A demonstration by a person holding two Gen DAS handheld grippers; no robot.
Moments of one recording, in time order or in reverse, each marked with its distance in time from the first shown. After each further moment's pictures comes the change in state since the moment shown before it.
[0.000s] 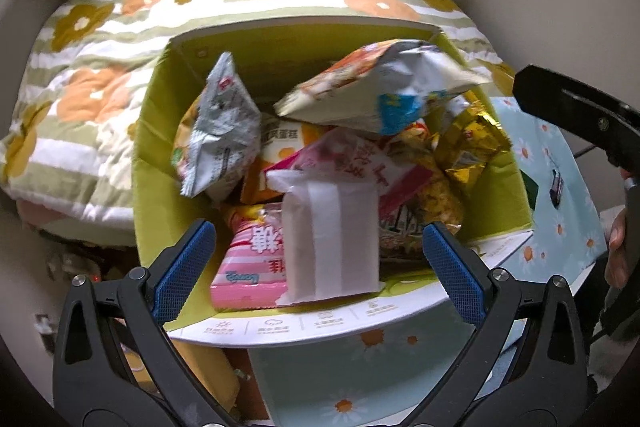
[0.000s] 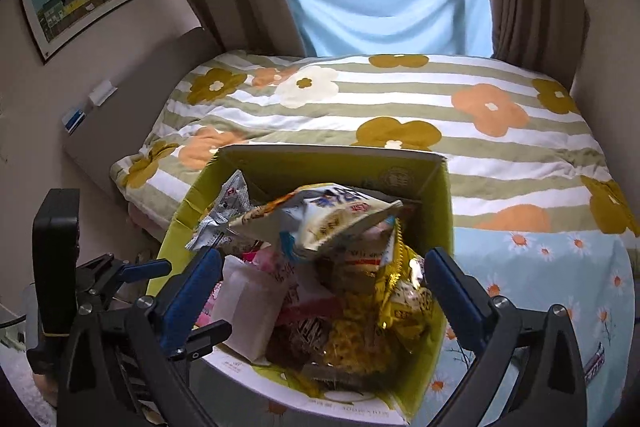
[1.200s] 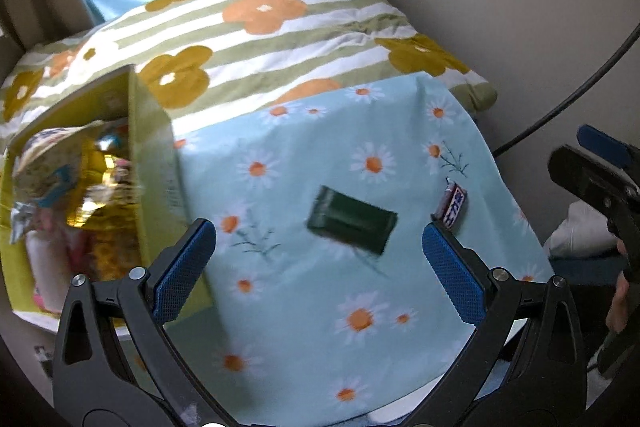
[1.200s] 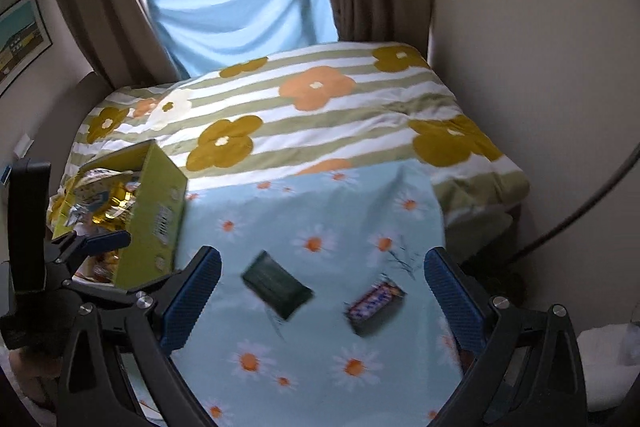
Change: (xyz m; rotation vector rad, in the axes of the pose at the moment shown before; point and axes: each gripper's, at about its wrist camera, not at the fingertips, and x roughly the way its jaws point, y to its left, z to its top) left arm 0.046 -0.333 0.024 0.150 0.011 -0.032; right arm -0.174 -0.273 -0.102 0.213 -0.009 -0.289
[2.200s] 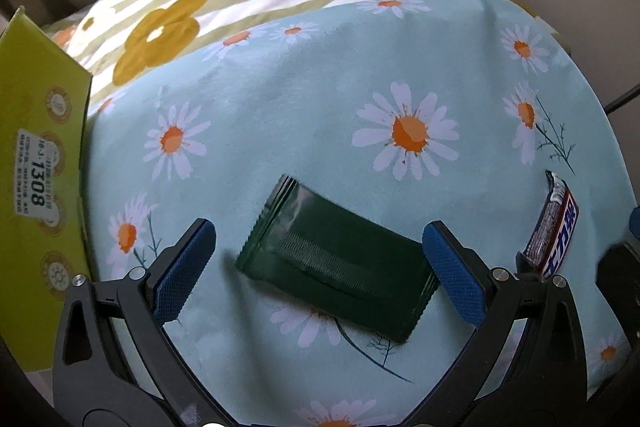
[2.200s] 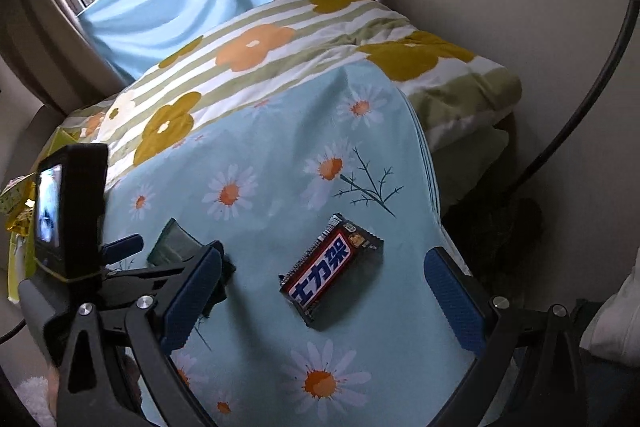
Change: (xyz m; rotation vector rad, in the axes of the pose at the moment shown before) left arm 0.176 -0.033 -0.011 -0.004 0.133 0.153; right arm 0.111 -0.056 -0.068 0.234 0.082 -0.059
